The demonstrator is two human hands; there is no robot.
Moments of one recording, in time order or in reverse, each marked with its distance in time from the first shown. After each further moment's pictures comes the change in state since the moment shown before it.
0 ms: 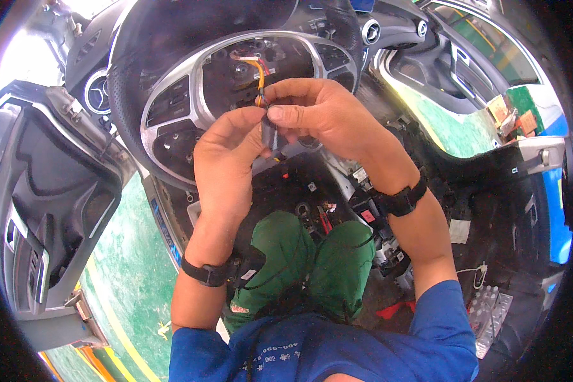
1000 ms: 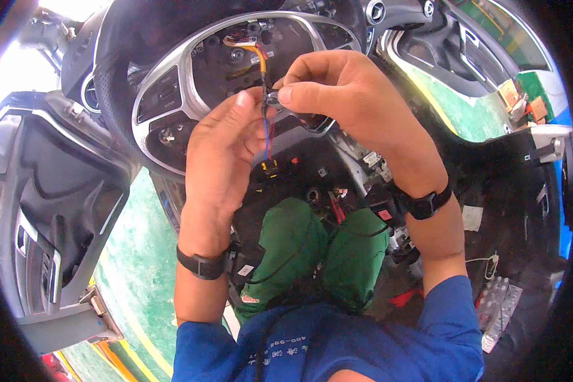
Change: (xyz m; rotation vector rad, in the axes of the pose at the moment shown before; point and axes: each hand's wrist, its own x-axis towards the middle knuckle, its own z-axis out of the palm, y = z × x) left_hand 0.005 0.015 -0.004 -0.196 -0.080 -0.217; right_hand -0.018 -0.021 0.004 -0.324 0.095 -0.100
